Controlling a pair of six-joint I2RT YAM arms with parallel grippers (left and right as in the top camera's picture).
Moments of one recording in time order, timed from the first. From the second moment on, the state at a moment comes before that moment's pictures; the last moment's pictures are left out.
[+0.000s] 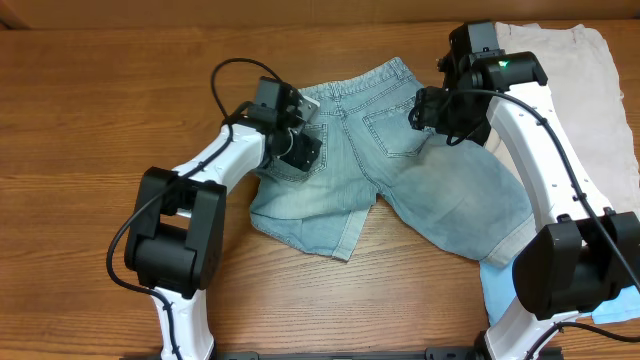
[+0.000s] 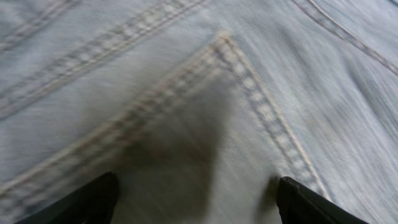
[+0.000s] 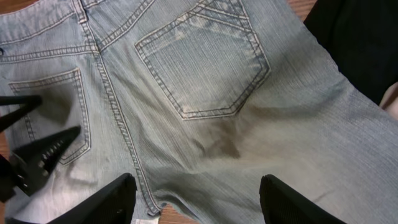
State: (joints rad) left arm -0.31 2.07 1.37 -0.42 0.22 0.21; right arm 0.15 1.88 1.73 -1.13 -0.15 0.30
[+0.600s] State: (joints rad) left arm -0.28 2.22 1.46 -0.19 0.16 0.22; right arm 0.15 1.88 1.73 -1.12 -0.15 0.31
